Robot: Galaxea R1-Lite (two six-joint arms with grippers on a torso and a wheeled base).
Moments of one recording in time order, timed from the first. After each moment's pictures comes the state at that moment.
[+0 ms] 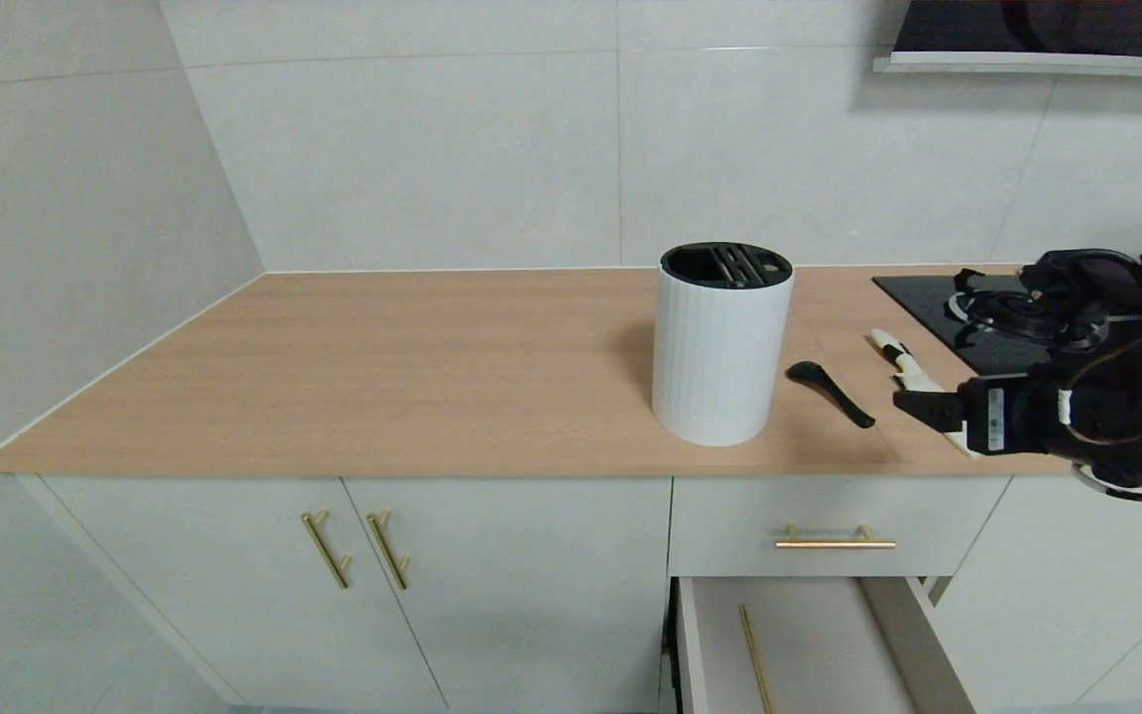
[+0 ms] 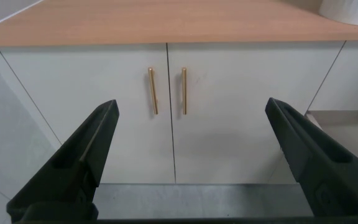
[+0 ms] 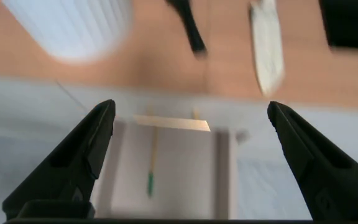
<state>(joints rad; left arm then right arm) 0.00 0.00 0.00 0.00 0.00 0.00 0.33 1.48 -0.86 -0.23 -0.23 0.07</state>
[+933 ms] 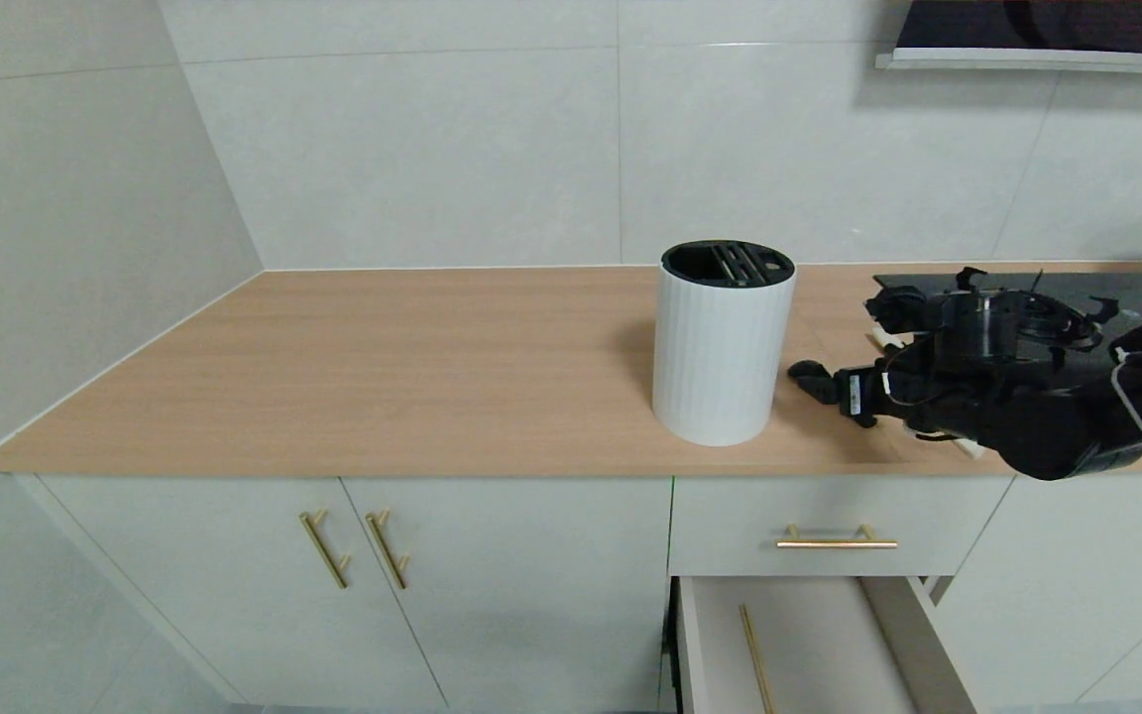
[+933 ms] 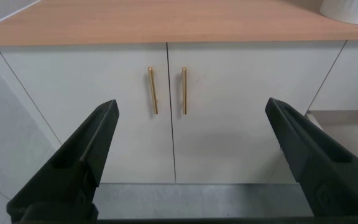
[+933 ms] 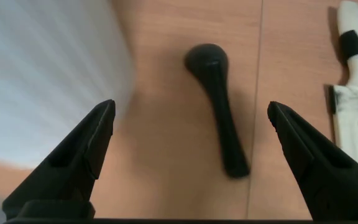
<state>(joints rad) 0.00 0.00 0.00 0.00 0.00 0.00 0.17 2.07 -1.15 -0.59 0.03 -0.04</state>
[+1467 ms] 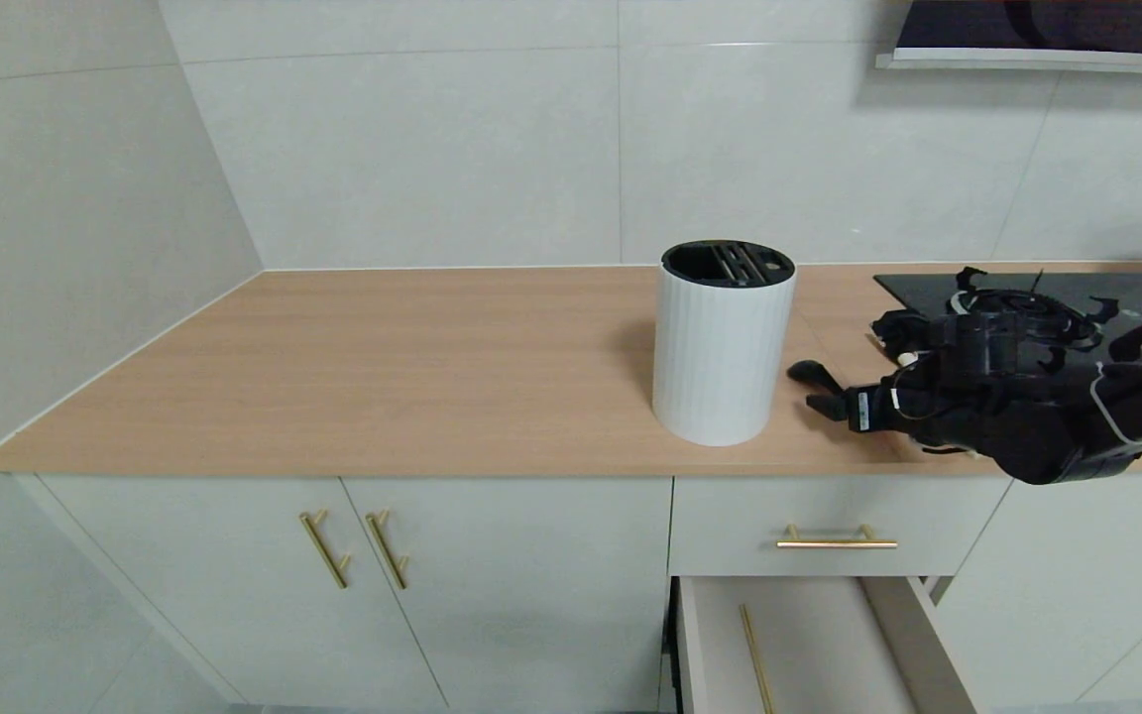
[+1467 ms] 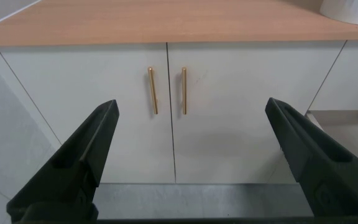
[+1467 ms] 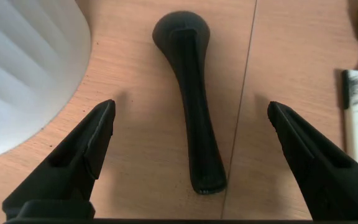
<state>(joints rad) 0.00 0.00 0.00 0.00 0.00 0.00 0.11 2.15 -1.17 -0.60 0.11 -0.05</state>
